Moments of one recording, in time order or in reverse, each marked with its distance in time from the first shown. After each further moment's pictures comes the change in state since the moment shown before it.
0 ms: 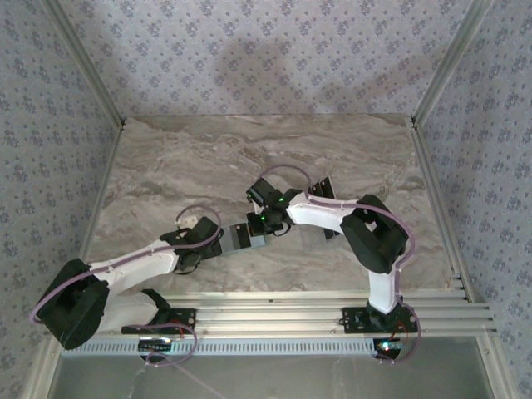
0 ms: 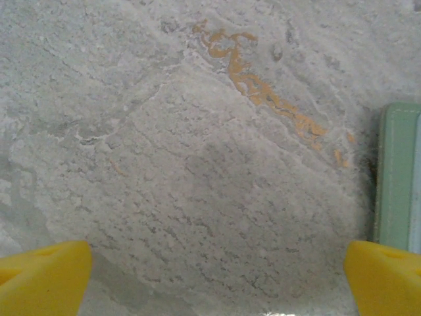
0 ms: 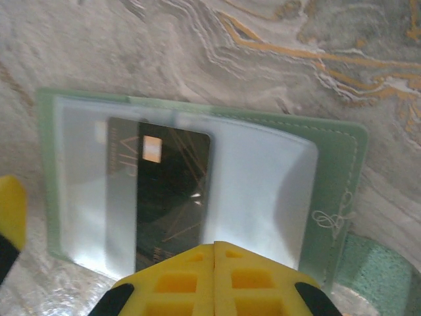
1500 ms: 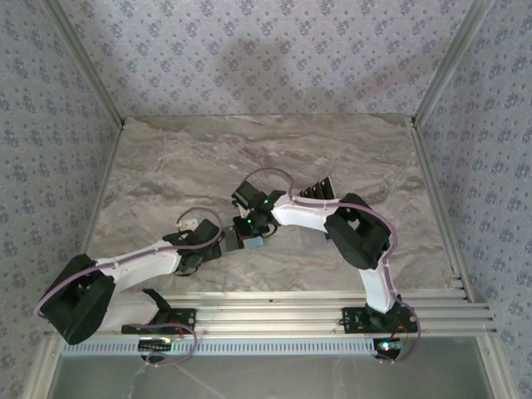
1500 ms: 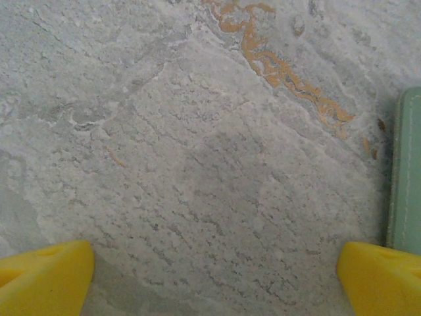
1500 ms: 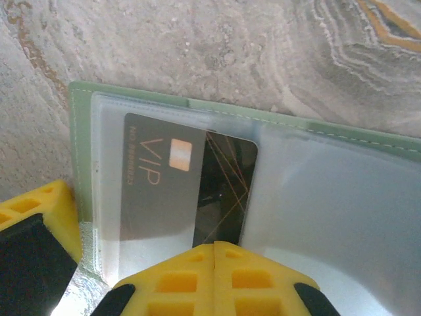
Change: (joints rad) left arm 0.000 0.038 -0.023 0.034 0.001 -0.011; right arm 0.061 0.113 0.126 -0.009 -0.043 0.004
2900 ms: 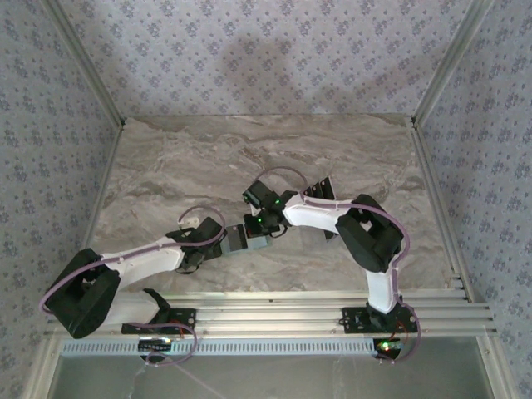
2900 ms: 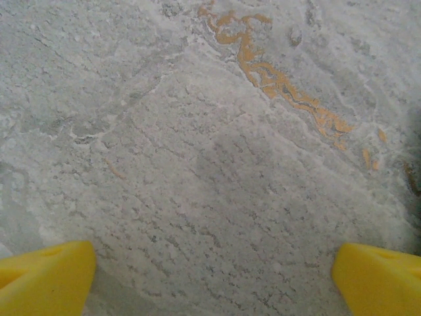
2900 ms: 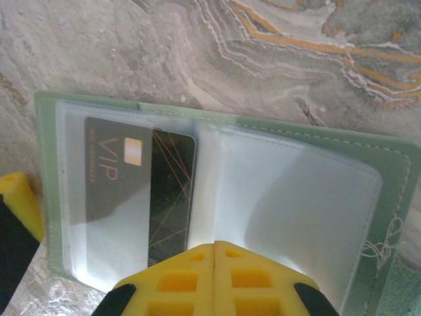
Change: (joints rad) left arm 0.000 0.048 0.029 -0.004 -0.019 0.012; right arm -0.042 -0.088 -0.109 0.034 0.048 0.010
